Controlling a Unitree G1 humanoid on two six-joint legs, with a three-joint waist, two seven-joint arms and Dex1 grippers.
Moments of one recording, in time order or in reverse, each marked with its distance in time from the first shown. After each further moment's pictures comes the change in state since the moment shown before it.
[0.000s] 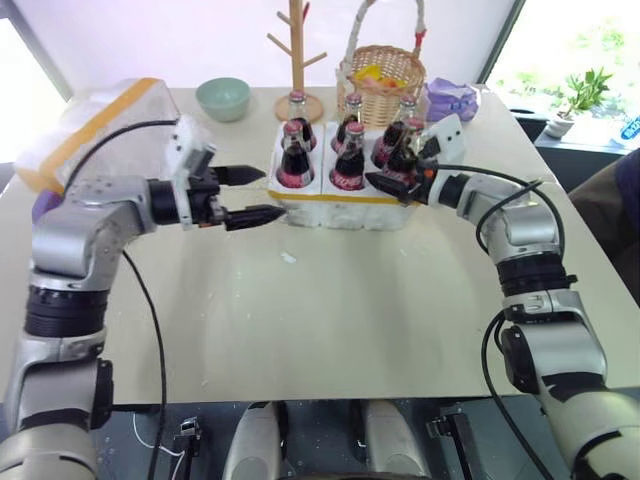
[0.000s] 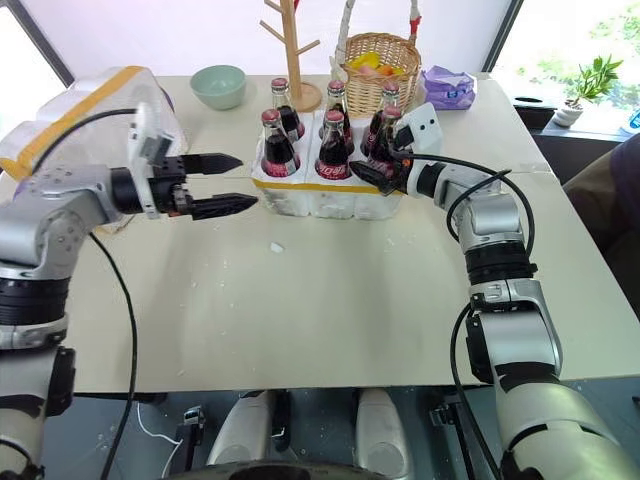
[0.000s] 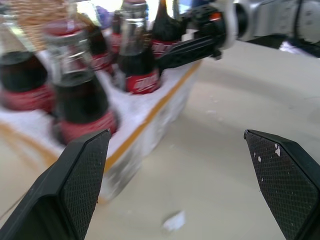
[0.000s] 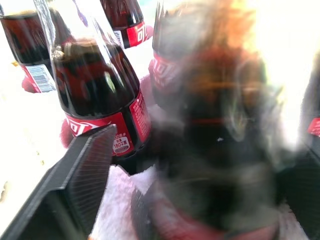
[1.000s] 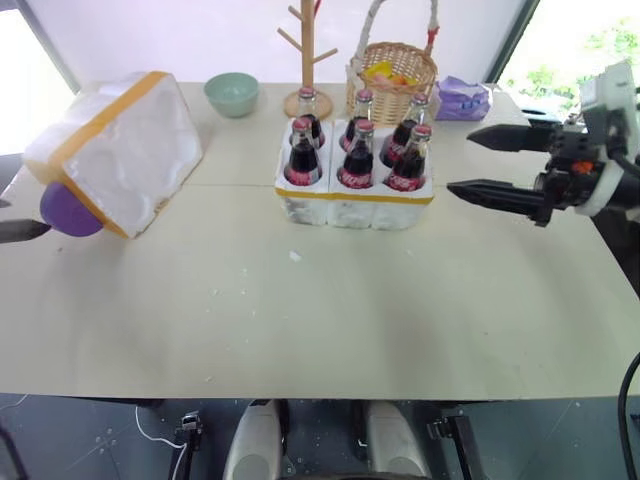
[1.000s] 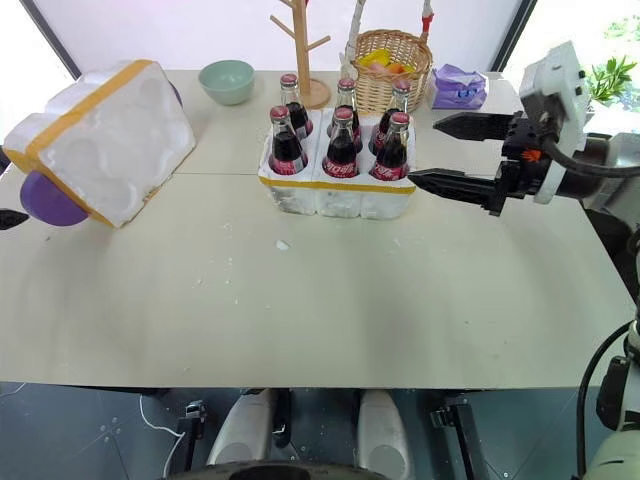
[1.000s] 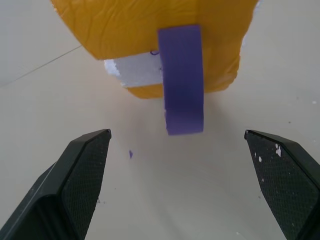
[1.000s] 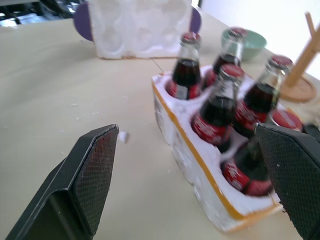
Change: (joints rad) left arm -0.340 0.439 -0.172 1.125 0.595 -0.438 -0.251; right arm 0.202 -0.505 -0.292 -0.735 0.461 0.406 0.294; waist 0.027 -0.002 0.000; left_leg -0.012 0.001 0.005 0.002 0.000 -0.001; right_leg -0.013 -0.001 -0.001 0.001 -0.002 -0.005
